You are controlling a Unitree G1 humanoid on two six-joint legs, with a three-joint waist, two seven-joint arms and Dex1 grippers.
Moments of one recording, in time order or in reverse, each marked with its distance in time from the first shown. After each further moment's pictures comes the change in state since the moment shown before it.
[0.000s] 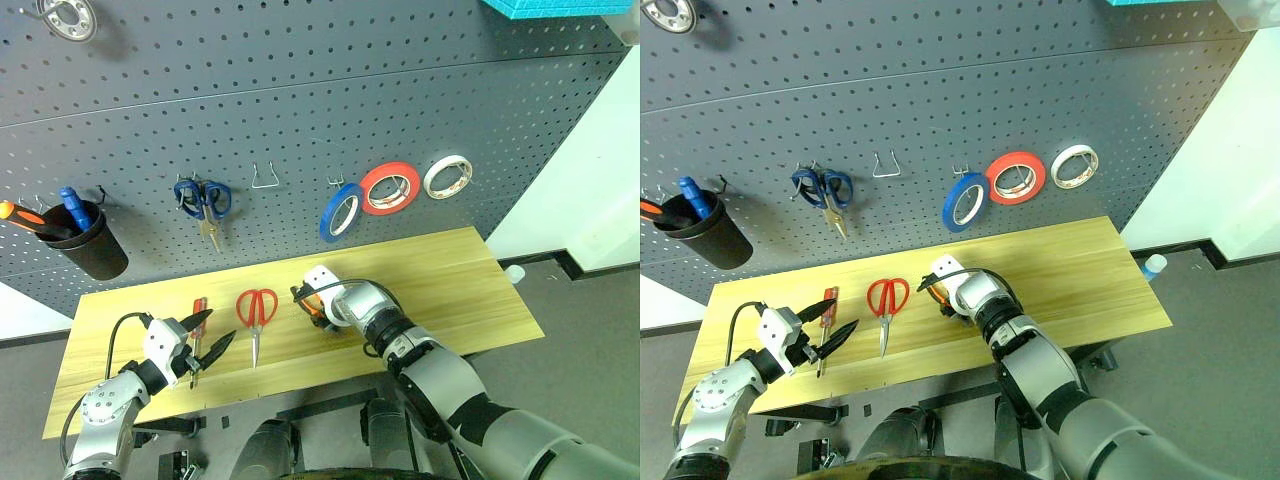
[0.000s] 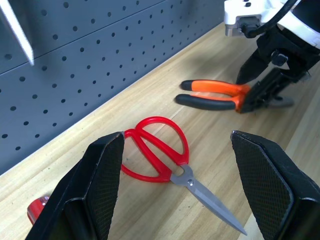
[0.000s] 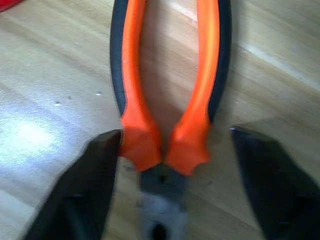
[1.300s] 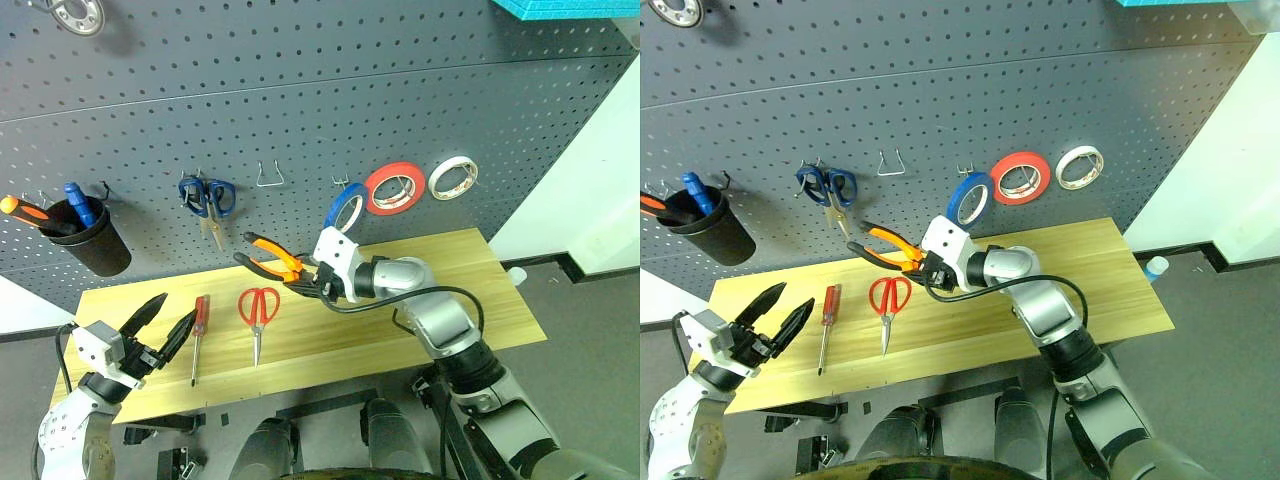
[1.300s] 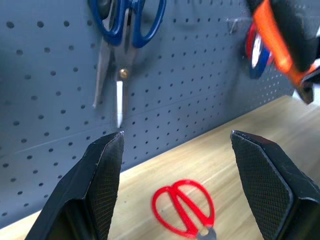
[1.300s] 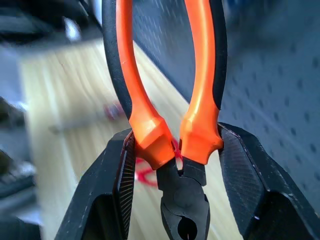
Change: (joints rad) left arm 0.076 -0.090 0.204 -0.178 -0.305 0.032 -0.087; right arm 0.315 -0.348 0.049 -1.149 0.247 -0.219 0.575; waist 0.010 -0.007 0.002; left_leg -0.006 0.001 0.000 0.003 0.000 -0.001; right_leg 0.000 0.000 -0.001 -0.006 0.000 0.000
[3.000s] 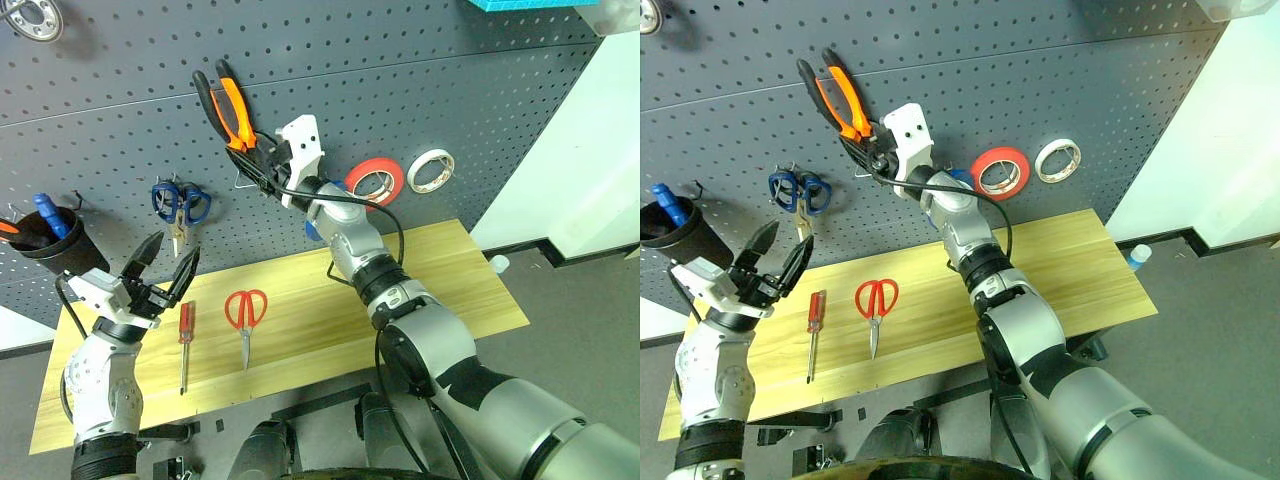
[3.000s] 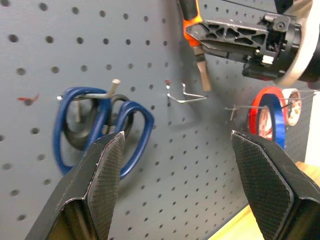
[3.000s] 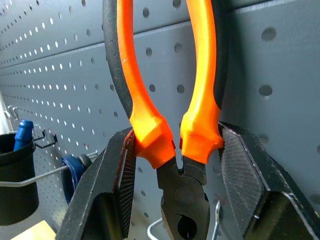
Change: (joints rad) left arm -0.202 -0.029 0.009 -0.042 0.031 -0.034 0.137; right arm -0.600 0.410 -0.298 1.122 0.074 -0.806 -0.323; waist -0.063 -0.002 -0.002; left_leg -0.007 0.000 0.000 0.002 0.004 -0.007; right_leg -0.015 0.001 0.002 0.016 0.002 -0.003
